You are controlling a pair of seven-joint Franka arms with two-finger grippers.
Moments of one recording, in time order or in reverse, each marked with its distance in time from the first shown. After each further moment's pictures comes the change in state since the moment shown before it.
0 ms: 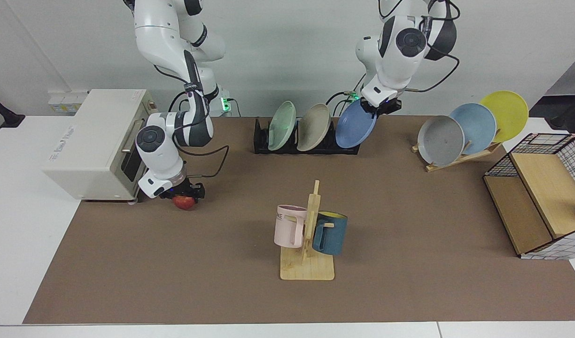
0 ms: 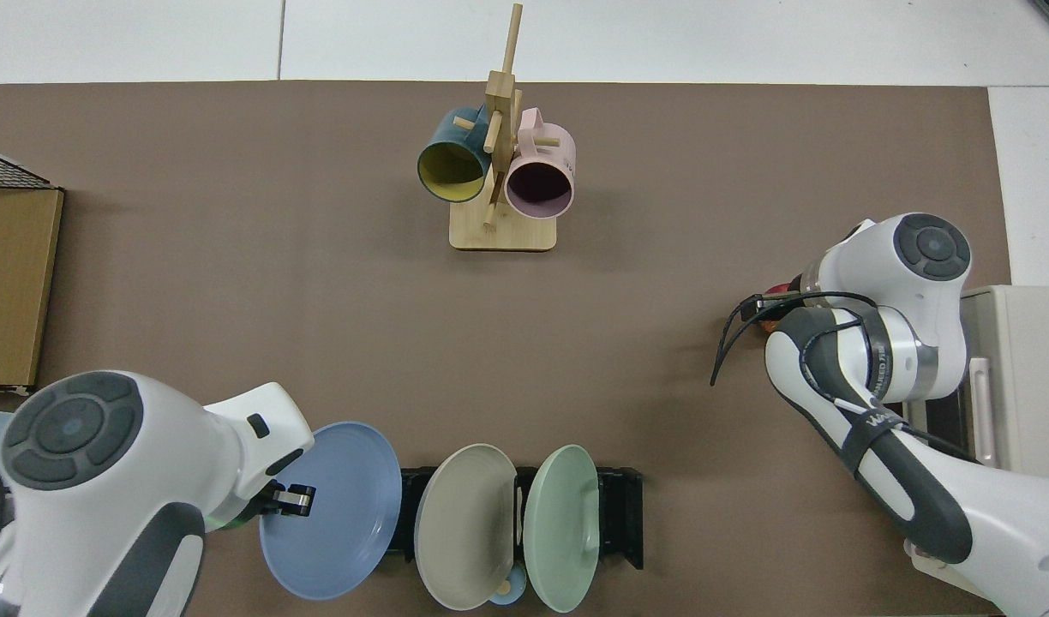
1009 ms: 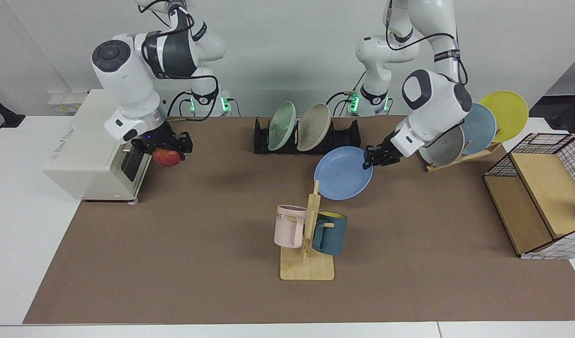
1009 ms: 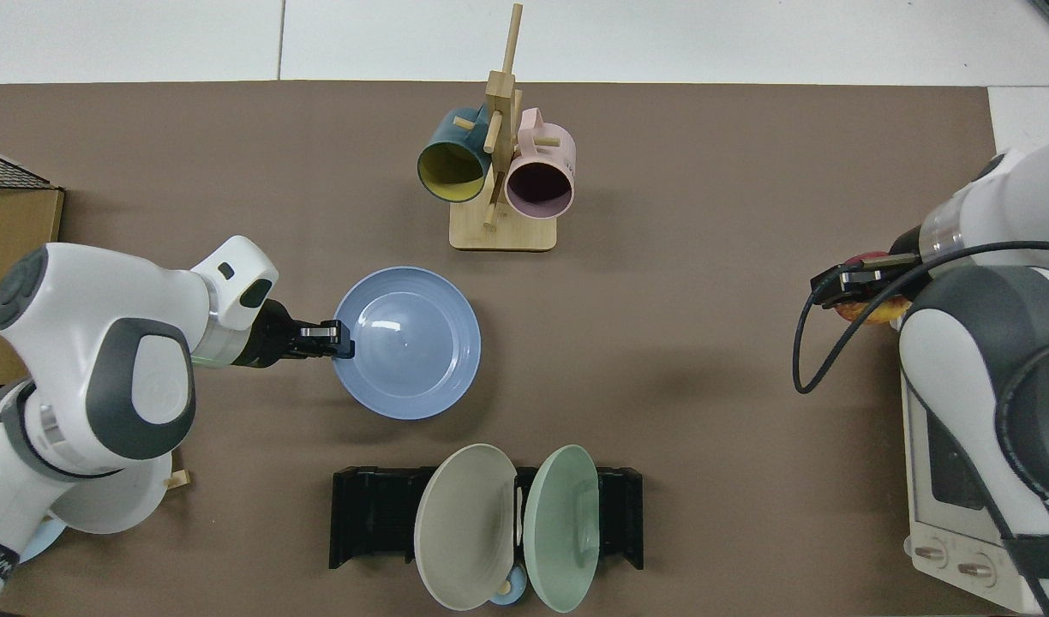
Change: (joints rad) left arm 0.048 0.410 0.087 0.117 -0.465 0.477 0.182; right arm 0.003 -0.238 0.018 0.288 0.000 -0.531 0.000
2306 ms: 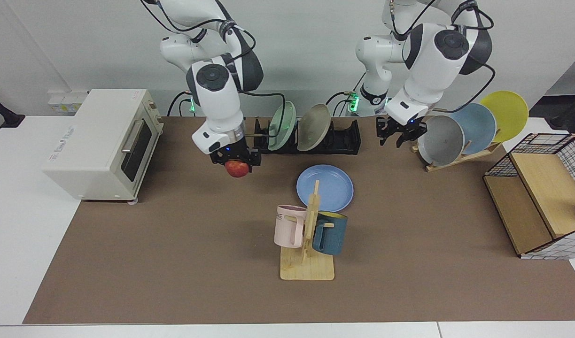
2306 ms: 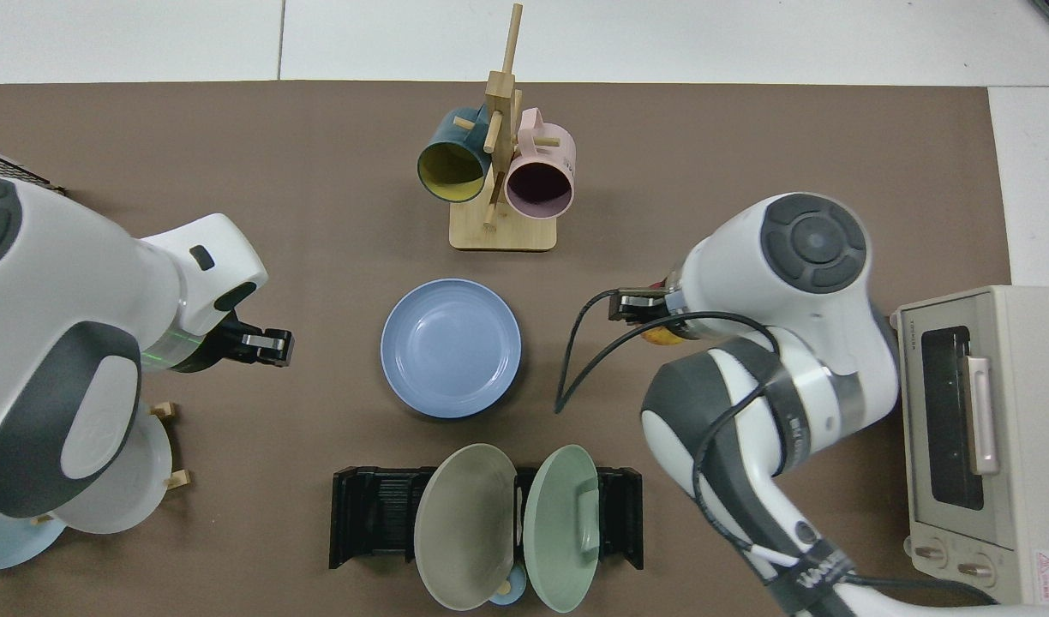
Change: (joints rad) left arm -0.031 -0.117 -0.025 0.263 0.513 -0.381 -0.154; right arm 0.004 0.106 0.343 -0.097 0.000 0.268 0.488
